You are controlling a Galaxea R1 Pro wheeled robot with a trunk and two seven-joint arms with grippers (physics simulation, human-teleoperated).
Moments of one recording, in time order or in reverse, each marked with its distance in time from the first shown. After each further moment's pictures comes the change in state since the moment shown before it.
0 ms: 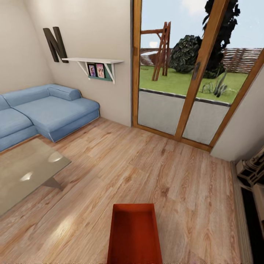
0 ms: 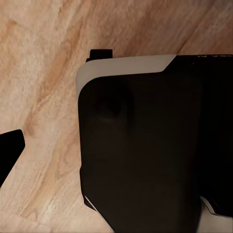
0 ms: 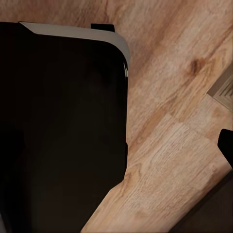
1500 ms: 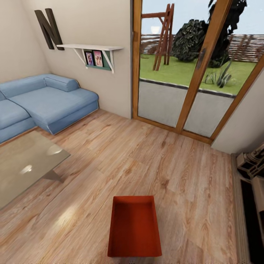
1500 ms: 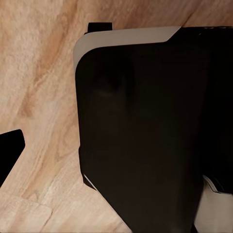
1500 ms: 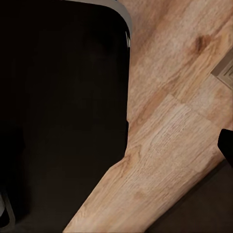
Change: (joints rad) left arm 0.000 0.000 0.000 0.000 -0.001 0.000 0.000; right arm 0.000 0.000 0.000 0.000 -0.001 0.003 0.000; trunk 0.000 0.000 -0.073
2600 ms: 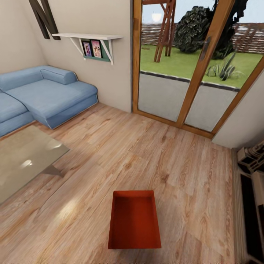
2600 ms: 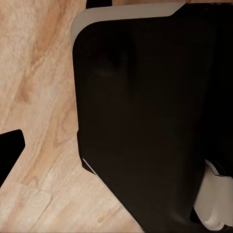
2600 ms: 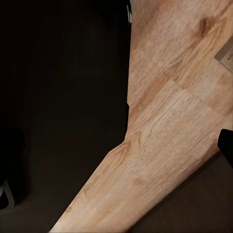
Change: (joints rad) left arm 0.000 0.001 -0.001 0.001 0.005 0.000 -0.001; right arm 0.000 0.000 0.000 0.000 -0.002 0.001 -0.002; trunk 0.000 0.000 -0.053
